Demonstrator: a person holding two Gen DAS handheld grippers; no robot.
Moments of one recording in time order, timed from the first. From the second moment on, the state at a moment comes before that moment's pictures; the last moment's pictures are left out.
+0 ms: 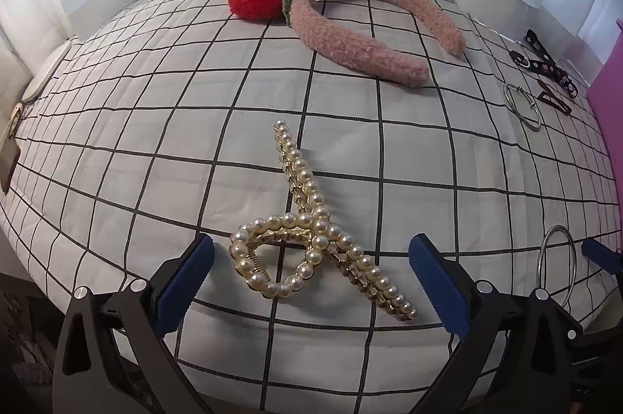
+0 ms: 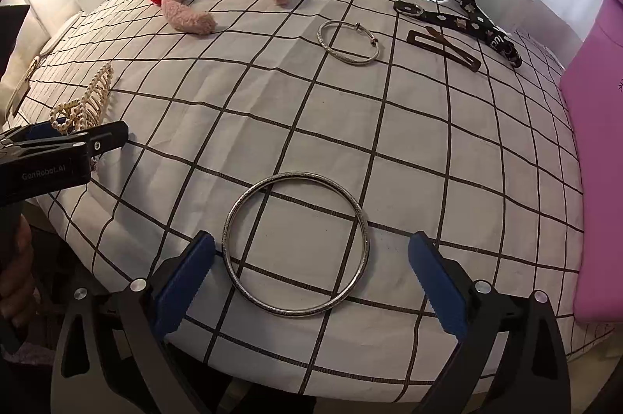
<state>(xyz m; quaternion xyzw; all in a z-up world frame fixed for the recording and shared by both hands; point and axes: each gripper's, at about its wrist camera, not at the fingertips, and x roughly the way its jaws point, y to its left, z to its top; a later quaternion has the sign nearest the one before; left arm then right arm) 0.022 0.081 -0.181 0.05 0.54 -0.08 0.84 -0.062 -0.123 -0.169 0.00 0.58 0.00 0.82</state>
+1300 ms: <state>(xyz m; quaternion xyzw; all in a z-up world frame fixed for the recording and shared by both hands) 0.019 0.072 -0.171 0.05 0.52 -0.09 0.85 -0.072 -0.112 -0.162 -0.02 0.53 0.05 0.84</state>
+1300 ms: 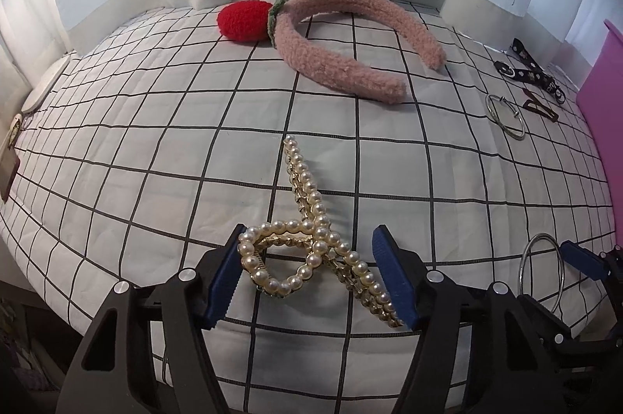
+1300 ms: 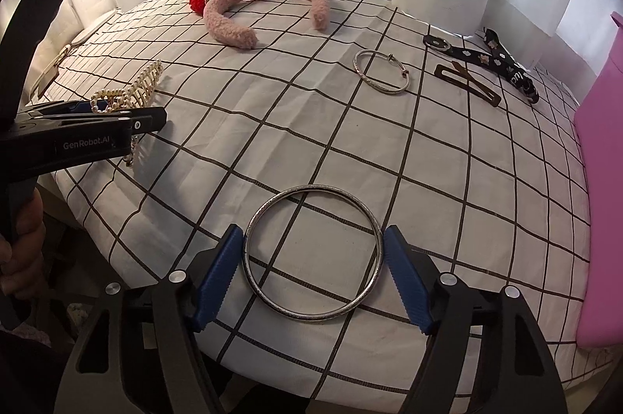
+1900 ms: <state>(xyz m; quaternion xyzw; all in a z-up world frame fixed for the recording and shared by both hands) 0.030 0.076 -0.159 0.02 0.52 -0.10 0.85 -0.064 -0.129 -0.145 0.00 0.52 0.04 0.85</state>
